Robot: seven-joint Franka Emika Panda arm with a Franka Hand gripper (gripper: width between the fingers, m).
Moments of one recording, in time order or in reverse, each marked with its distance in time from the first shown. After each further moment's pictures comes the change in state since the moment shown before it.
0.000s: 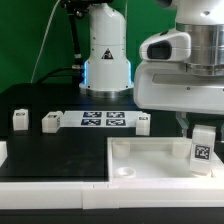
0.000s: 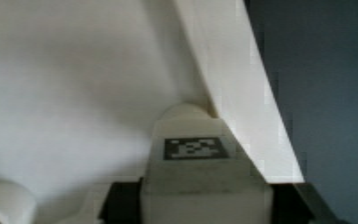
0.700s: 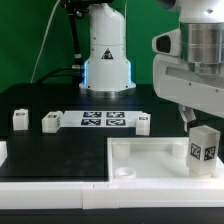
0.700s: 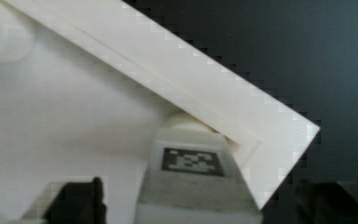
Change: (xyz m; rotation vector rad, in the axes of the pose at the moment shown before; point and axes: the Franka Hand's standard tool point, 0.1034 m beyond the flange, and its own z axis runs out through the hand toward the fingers) arm -0.003 -0.006 0.000 0.030 0.010 0.443
